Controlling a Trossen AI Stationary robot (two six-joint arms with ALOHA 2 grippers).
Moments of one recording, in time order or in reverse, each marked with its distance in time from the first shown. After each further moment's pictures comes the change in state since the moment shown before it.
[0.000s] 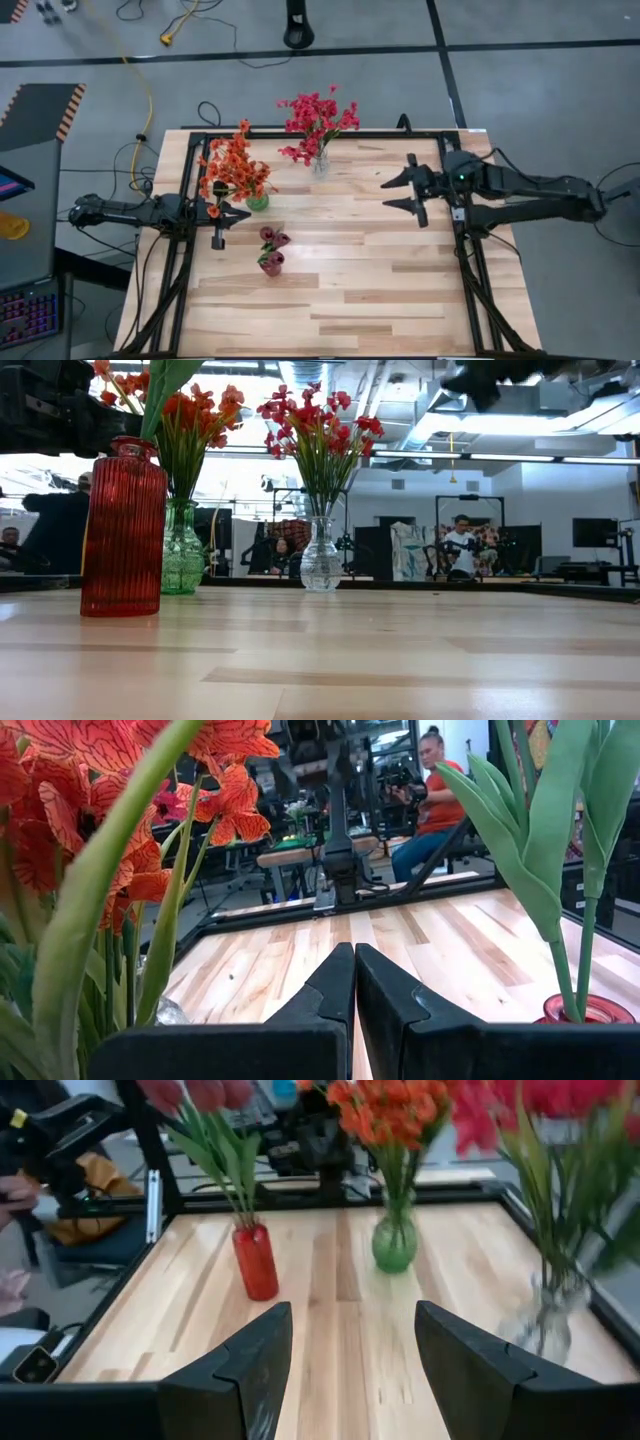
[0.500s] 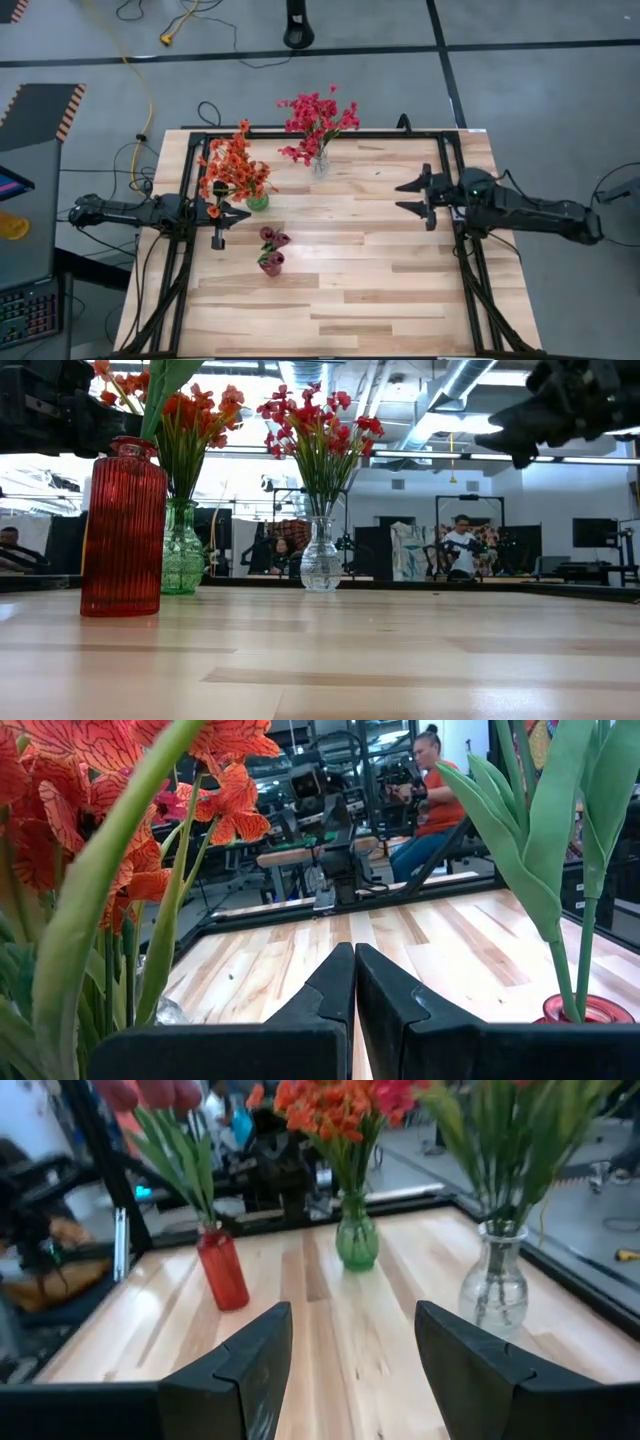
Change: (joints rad) left arm 0.000 0.000 0.000 0.000 0.000 -0.002; right arm -0.113 -0.399 -0.463 0.216 -0.001 0.104
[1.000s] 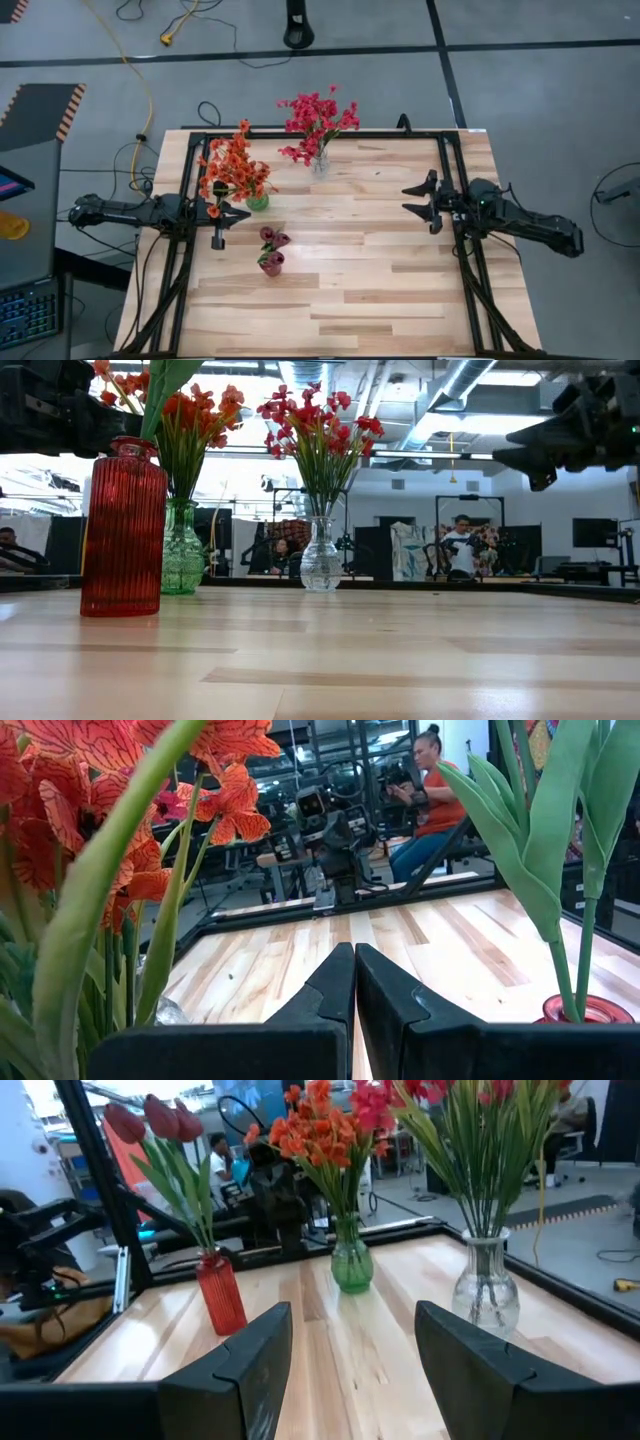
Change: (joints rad) left arm 0.000 0.000 0.000 0.000 0.000 -0.001; right arm -0.037 -0.346 -0.223 0.033 0.000 0.060
